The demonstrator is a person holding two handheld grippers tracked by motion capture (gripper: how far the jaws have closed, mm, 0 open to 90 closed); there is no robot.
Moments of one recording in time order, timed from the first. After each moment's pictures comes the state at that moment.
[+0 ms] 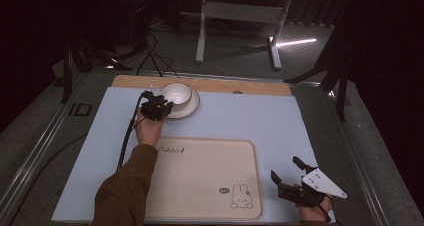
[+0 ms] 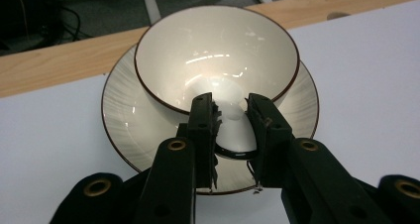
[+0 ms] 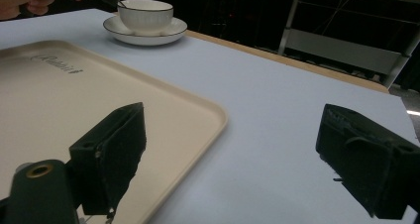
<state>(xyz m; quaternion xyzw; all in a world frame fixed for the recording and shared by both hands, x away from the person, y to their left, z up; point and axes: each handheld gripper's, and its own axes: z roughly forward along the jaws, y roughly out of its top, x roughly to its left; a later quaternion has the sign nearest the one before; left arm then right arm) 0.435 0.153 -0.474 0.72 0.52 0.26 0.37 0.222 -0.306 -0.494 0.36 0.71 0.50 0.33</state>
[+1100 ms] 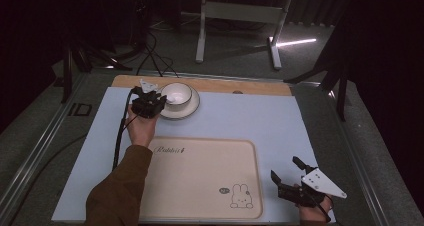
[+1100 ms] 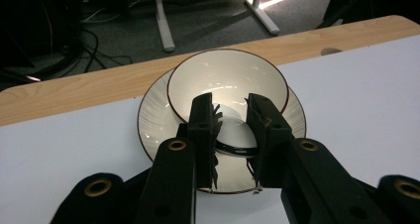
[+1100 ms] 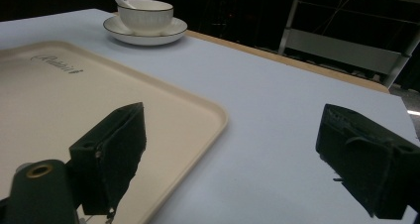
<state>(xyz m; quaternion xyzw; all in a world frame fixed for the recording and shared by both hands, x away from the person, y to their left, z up) 0.410 0.166 -0.435 0.70 0.52 0.29 0.40 0.223 -0.306 -0.494 0.36 0.71 0.50 0.33</state>
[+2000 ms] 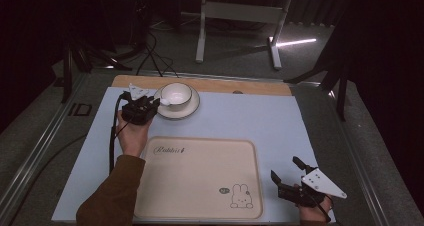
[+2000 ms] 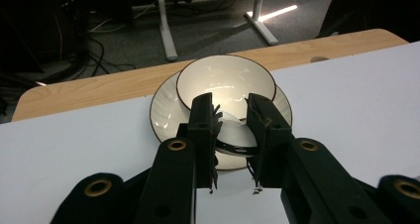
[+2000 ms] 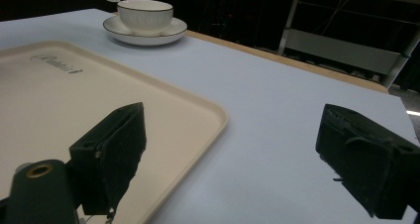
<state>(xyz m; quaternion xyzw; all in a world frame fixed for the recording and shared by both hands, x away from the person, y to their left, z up) 0.371 0.178 -0.419 0.68 0.52 0.30 0.41 0.222 -0.306 -0.494 0.36 0.71 0.50 0.33</state>
